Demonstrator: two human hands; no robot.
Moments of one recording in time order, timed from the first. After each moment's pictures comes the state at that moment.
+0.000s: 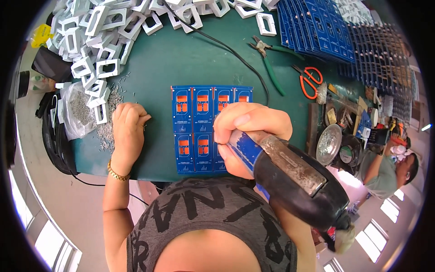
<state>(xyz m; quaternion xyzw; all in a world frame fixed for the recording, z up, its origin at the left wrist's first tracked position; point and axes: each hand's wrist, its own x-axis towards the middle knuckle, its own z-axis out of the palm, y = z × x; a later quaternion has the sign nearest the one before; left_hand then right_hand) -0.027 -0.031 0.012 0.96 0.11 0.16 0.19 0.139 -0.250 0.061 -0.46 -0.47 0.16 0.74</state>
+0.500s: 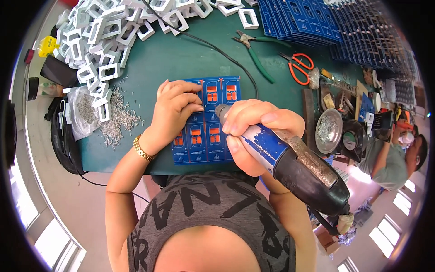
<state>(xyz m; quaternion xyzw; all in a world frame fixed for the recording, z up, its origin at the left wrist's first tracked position) 0.040 -0.096 0.005 0.91 -0.01 0.19 0.37 0.122 -0.291 0.067 -0.49 -0.45 0.06 0.74</state>
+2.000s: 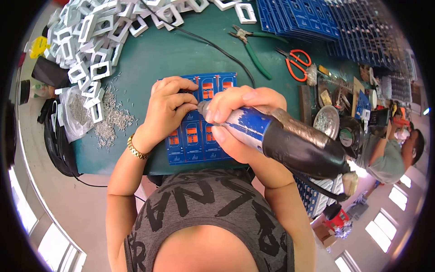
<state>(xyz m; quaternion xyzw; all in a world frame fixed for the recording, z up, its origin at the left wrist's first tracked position) 0.044 -0.087 0.006 0.92 -0.03 0.15 0.36 0.126 -0.271 0.054 -0.47 -0.41 0.12 0.77</state>
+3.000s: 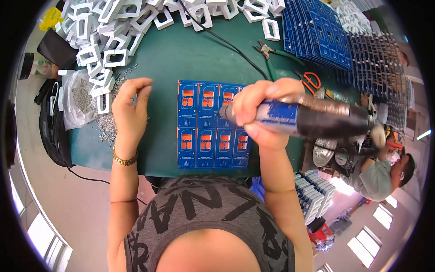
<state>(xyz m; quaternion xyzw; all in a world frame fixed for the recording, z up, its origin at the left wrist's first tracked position) 0.000 -0.035 0.018 0.86 0.22 0.28 0.36 0.170 -0.243 0.047 -0.33 -0.49 0.22 0.78</state>
